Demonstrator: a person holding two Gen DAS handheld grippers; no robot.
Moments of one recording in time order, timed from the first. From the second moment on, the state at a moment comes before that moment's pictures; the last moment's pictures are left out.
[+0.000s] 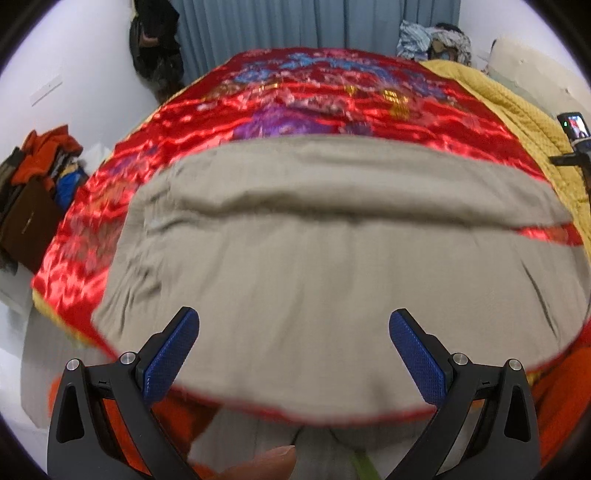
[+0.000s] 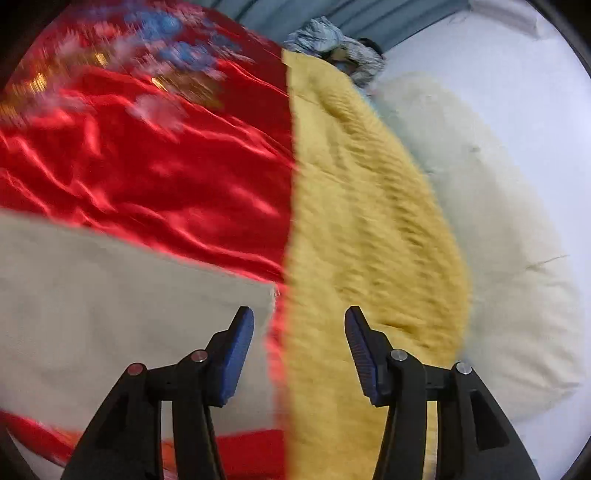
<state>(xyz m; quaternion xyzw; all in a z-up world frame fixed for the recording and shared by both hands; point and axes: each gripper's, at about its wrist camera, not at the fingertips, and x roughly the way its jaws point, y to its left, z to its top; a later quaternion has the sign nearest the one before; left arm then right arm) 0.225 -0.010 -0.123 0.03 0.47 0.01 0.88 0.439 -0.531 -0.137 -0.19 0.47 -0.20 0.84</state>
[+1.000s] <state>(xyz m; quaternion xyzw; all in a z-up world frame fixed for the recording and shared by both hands) 0.310 0.006 -0.210 0.04 0.42 -0.01 0.91 0.584 -0.166 -0.194 -0.54 0.36 0.15 0.74</state>
